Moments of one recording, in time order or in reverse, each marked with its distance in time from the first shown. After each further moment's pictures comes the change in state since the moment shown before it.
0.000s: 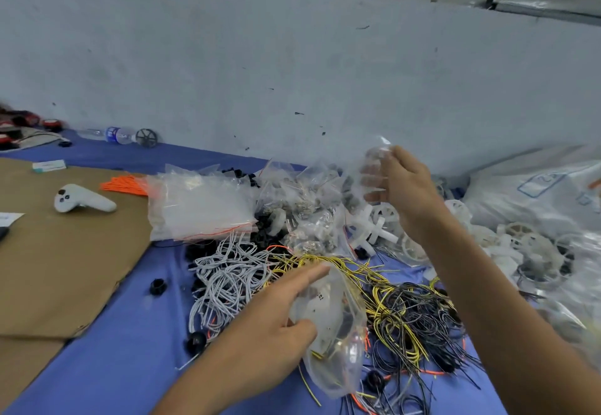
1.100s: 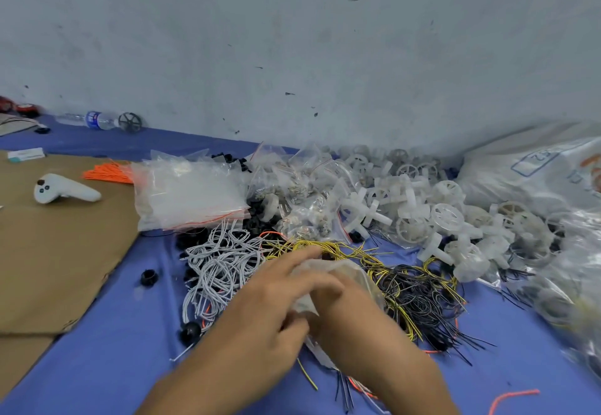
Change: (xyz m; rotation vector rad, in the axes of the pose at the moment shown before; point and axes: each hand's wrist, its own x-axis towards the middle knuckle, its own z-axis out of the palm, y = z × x) left_hand -0.007 0.019 -0.005 0.367 0.071 0.272; right_hand -0.160 0.003 0.051 -1.183 -0.613 -0.094
